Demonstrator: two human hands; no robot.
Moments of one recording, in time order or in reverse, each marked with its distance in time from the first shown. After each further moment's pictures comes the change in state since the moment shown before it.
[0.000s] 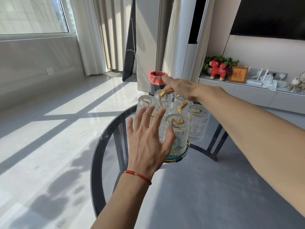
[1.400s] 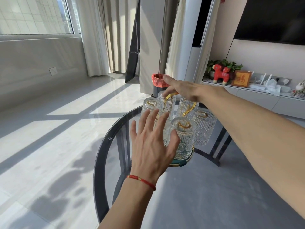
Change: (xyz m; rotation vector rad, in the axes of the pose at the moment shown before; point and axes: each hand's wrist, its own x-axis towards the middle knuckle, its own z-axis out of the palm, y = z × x) left_hand 0.000 -0.001 -0.006 0.000 -0.028 -0.034; right_hand 0.008 -0.017 -0.001 0.052 -0.096 0.077
